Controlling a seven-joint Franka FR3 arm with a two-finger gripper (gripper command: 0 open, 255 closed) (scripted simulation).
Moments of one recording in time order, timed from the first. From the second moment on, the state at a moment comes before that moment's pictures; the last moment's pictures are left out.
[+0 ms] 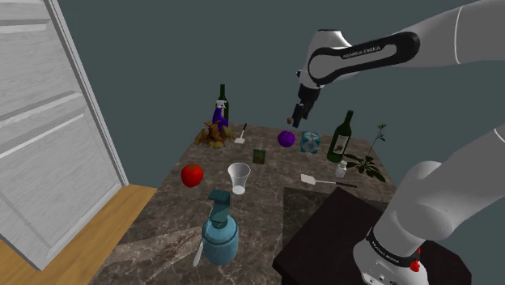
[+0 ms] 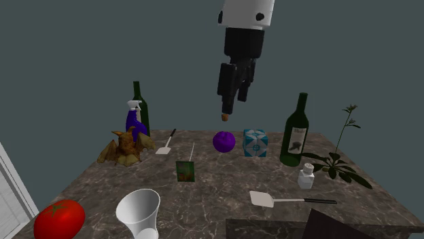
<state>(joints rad) 0.04 -0.37 -0.25 -2.34 -0.09 2.08 -0.33</state>
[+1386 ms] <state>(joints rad) 0.00 0.51 -0.26 -1.79 0.24 2.26 -1.02</state>
